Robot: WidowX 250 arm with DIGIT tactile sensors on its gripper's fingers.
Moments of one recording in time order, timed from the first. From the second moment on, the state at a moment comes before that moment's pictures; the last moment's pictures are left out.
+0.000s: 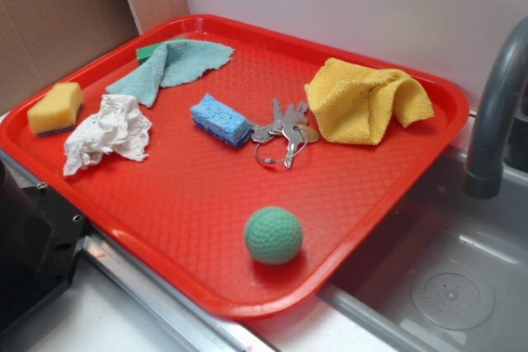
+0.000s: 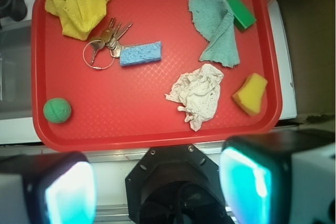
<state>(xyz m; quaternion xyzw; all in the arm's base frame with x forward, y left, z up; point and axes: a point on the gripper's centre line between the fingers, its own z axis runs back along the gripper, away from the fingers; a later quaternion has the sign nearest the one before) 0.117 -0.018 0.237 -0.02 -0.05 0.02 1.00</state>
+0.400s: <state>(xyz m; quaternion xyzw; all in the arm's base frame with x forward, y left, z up) 0.116 -0.019 0.231 -0.02 -0.04 0.01 1.00</state>
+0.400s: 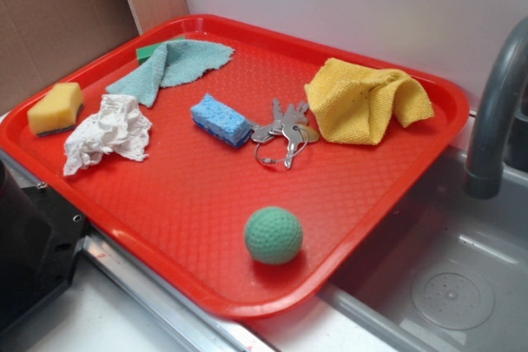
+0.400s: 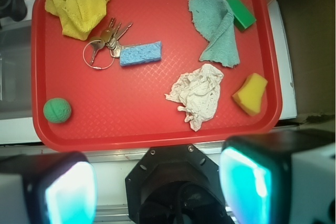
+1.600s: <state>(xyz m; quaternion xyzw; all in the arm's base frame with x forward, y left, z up) 0.129 -0.170 0.046 0.03 -0.01 -0.48 0.88</state>
